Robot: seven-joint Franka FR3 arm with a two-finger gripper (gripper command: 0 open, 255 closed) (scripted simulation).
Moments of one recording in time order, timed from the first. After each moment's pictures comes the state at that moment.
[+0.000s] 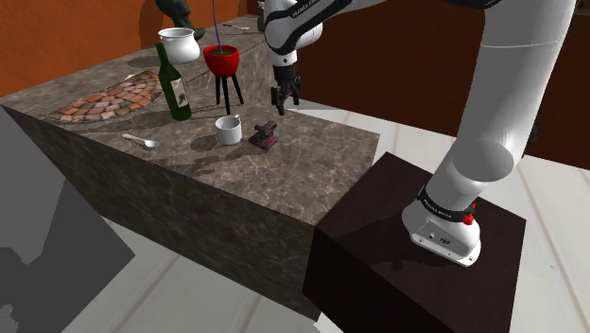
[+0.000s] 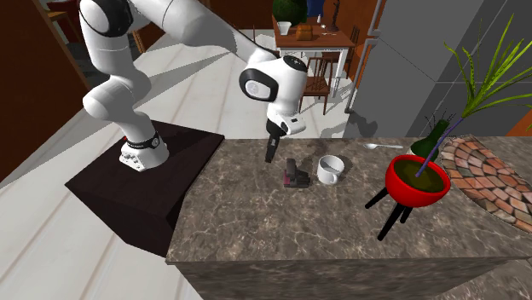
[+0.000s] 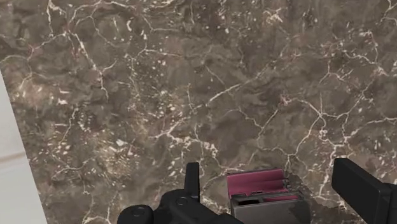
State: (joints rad) arm 0.02 0.30 0.03 -1.89 -0.02 2.01 -0.06
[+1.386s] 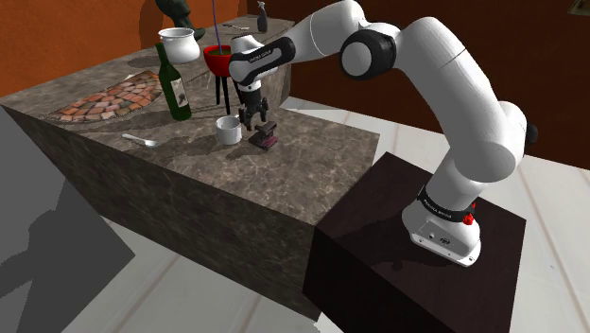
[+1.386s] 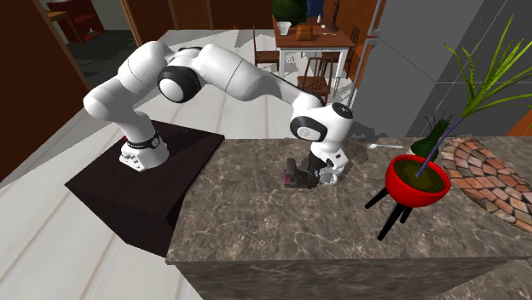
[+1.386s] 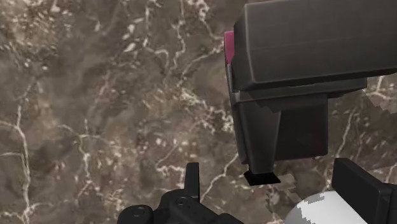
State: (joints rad) arm 0.05 0.97 0.04 -1.12 -0.02 1.94 -0.05
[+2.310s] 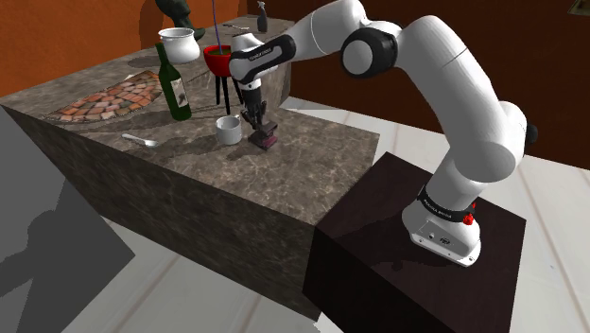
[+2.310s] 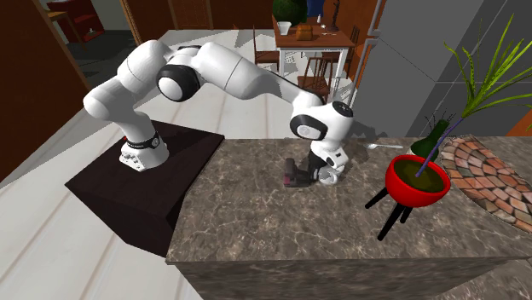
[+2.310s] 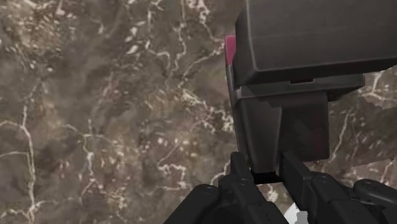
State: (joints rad) arm 0.04 0.96 0.04 -1.13 -0.02 1.93 -0.06
